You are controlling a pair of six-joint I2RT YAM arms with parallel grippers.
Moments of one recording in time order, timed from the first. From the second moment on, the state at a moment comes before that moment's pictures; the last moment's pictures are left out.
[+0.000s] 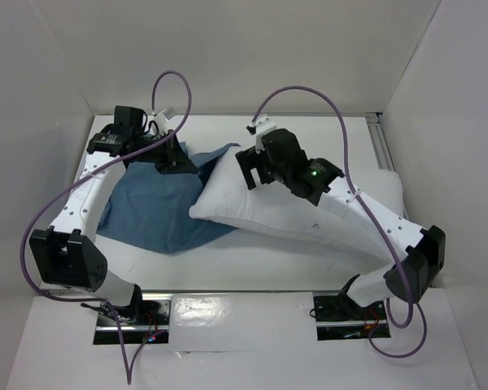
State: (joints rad) left arm -0.10 1.50 1.48 -0.86 0.80 -0.35; right arm 0.73 1.42 1.36 -0.51 0.20 0.09
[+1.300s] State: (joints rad) left arm -0.08 1.47 1.40 -0.87 0.69 -0.34; right arm 0.71 1.59 1.48 -0.47 0.22 0.20
